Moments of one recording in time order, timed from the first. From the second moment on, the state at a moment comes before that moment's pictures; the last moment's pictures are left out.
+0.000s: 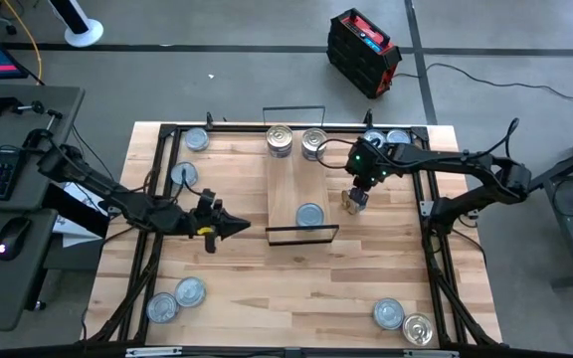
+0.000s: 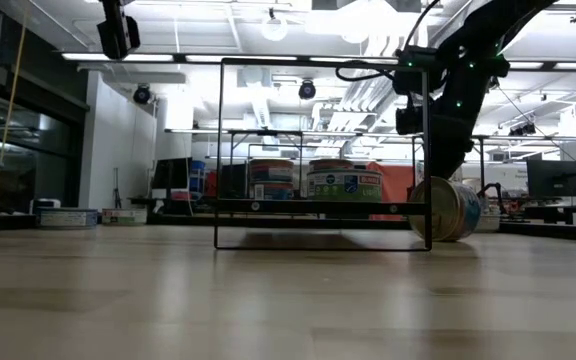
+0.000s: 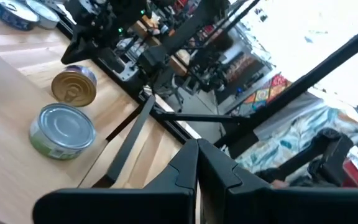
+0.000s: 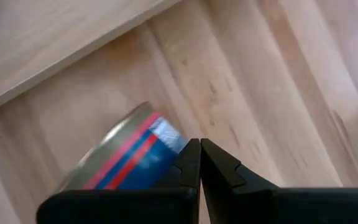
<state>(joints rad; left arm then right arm) -0.45 0.99 0.54 0.37 -0.50 -0.83 -0.46 1.37 0.81 -0.65 -0.05 -0.02</state>
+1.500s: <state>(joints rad) -0.56 1.31 0.85 0.20 -0.39 -0.77 0.22 1.32 0.92 -0.83 0.09 0.47</state>
